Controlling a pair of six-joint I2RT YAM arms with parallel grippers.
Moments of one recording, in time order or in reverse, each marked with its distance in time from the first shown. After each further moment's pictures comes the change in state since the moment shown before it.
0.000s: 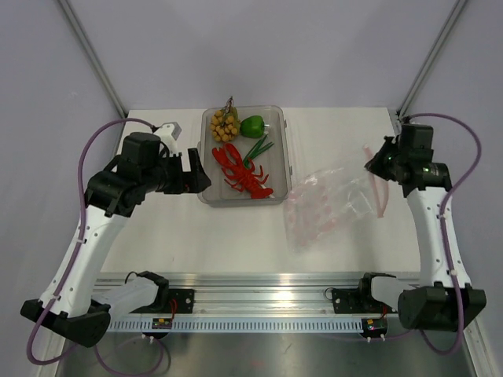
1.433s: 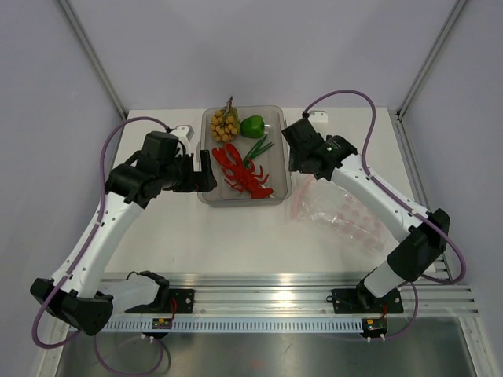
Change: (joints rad) left arm -0.046 0.082 -0.038 0.071 -0.071 0.015; right arm 0.738 0.350 0.393 -0.206 0.774 0.143
